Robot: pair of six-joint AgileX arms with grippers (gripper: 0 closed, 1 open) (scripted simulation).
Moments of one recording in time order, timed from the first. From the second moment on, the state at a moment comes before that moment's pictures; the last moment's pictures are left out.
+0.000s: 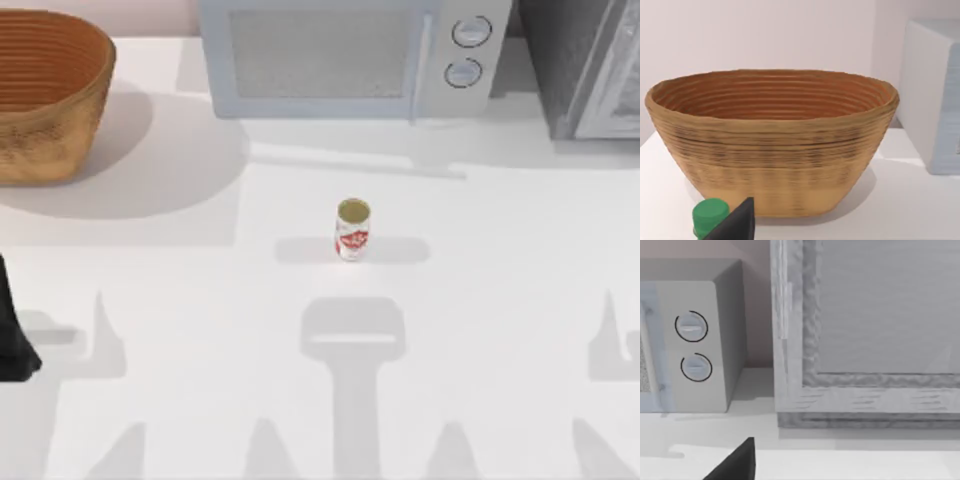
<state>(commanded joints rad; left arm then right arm) 0.01 0.01 0.00 0.01 0.00 0.00 0.00 0.00 0.00 0.00 0.00 0.00</state>
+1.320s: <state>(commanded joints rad) 0.51 1.70 -0.02 1.51 0.53 0.14 0.00 0.00 0.00 0.00 0.00 0.00</state>
